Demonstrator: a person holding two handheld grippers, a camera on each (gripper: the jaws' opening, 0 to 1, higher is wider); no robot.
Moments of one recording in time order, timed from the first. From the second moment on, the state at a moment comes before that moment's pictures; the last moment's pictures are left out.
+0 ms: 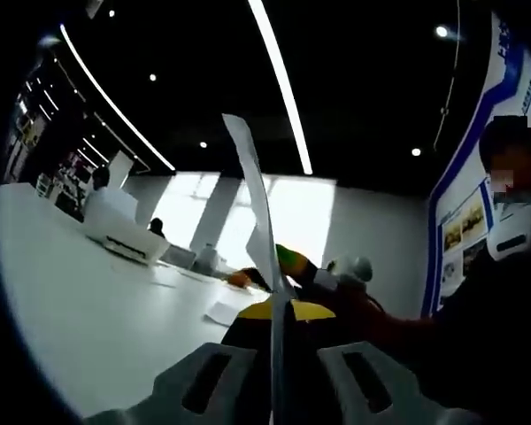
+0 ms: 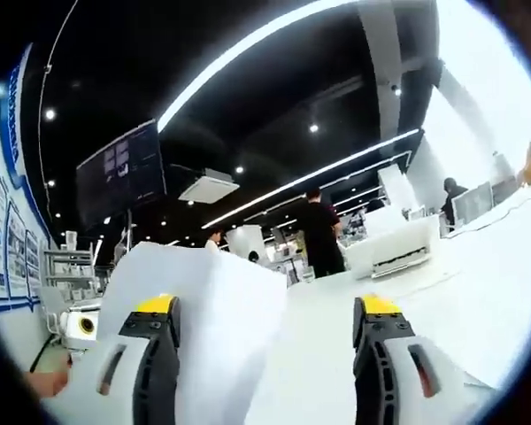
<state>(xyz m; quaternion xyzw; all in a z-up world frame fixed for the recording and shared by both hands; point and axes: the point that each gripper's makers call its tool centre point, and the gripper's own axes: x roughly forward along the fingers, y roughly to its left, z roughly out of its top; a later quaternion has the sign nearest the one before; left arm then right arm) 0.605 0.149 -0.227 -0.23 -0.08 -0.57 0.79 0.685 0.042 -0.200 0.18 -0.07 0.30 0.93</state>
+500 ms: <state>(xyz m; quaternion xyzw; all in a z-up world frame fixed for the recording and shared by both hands) 0.596 0.146 -0.221 -0.24 -0.09 -0.59 0.77 0.657 0.088 -0.193 0.33 0.00 0.56 0.76</state>
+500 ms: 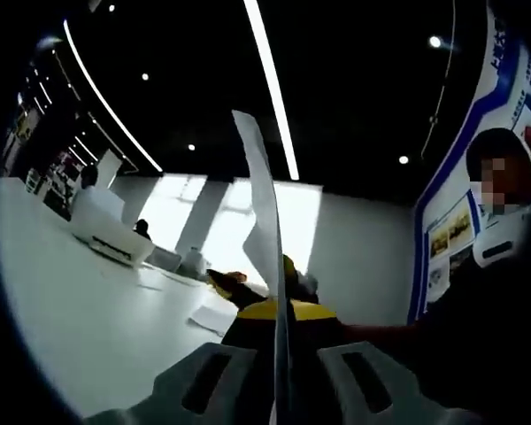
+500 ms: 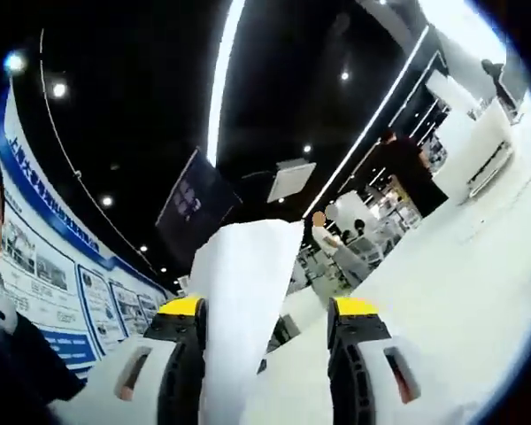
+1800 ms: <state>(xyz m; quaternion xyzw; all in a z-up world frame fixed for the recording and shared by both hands) 0.602 0.137 -0.237 -0.23 -0.04 -0.58 0.78 0.635 0.134 -0.148 -0.04 0.01 0.66 0.75</state>
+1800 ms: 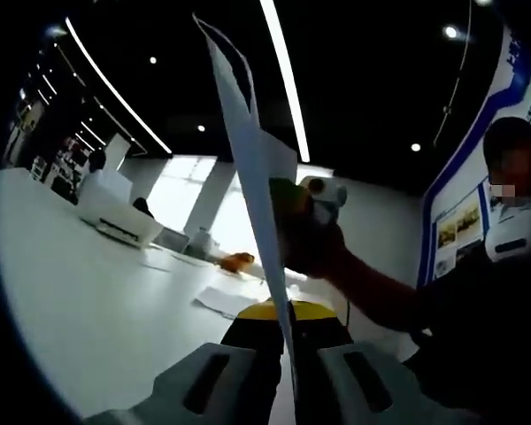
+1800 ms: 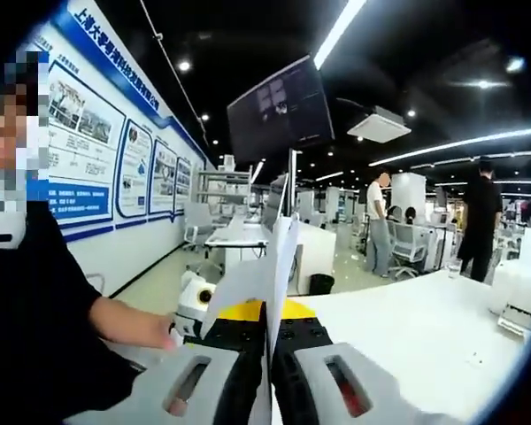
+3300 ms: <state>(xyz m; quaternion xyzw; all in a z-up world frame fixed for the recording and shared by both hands) 0.605 0.133 -0.245 -0.18 -0.04 -0.57 0.80 0.634 -0.005 -0.156 -0.03 0.00 0.51 0.86</state>
